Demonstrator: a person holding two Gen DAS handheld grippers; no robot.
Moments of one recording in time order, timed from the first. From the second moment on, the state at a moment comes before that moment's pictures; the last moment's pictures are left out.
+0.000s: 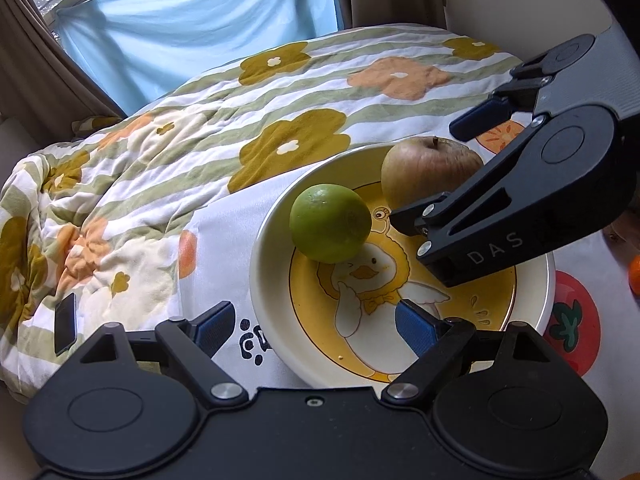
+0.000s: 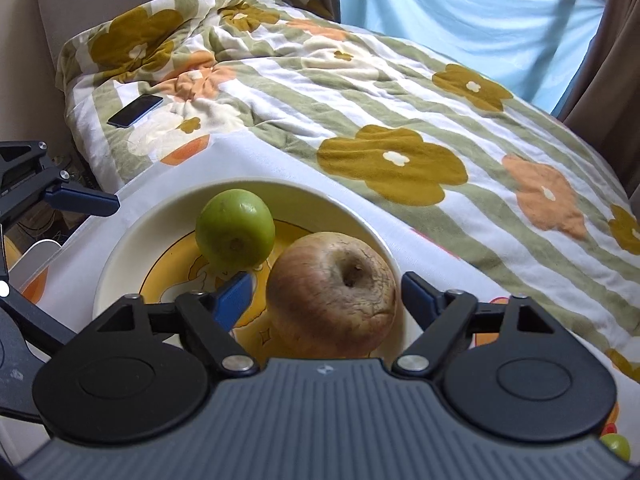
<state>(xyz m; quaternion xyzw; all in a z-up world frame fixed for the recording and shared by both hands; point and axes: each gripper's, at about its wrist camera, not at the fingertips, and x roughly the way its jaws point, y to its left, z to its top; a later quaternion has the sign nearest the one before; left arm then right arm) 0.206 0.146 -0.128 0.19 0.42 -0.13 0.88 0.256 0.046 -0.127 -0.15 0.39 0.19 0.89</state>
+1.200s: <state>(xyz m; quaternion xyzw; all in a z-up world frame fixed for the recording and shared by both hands) 0.058 0.019 -0.052 0.16 0.37 -0.11 0.91 0.079 -0.147 -0.037 -0.04 0.35 0.09 0.93</state>
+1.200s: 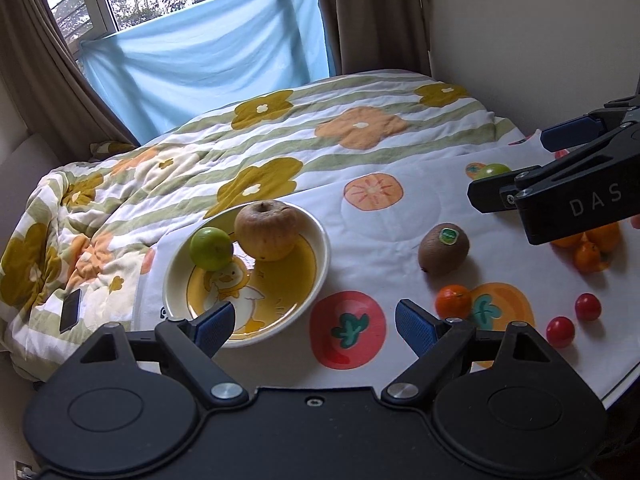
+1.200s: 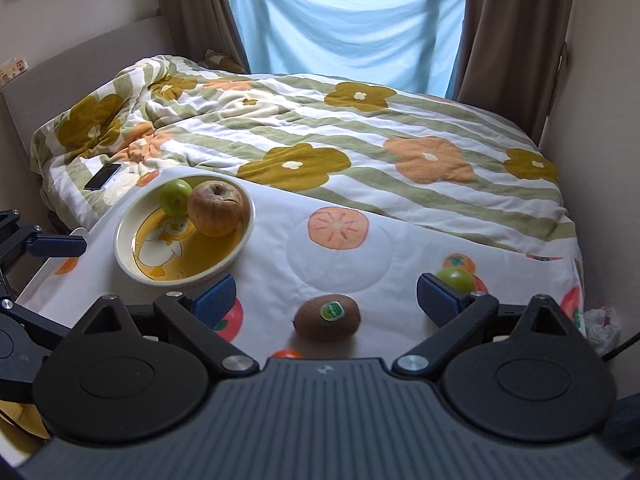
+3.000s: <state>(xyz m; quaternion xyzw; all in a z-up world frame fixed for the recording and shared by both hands) 0.009 -0.139 -0.169 0.21 0.36 -0.27 0.87 0.005 -0.272 -0.170 -0.03 0.40 0.19 0.90</state>
